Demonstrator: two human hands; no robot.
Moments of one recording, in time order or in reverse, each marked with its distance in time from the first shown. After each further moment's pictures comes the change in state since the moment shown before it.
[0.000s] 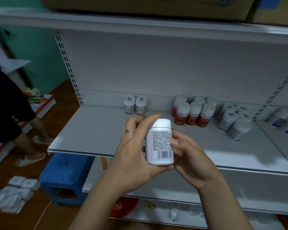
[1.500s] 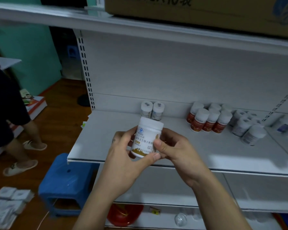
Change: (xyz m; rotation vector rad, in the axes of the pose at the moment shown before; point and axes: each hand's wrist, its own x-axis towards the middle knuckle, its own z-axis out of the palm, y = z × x) left_hand -0.022 -0.080 -0.092 -0.223 0.089 -0.315; right_hand 0.077 0.052 0.085 -0.395 0.264 -0.075
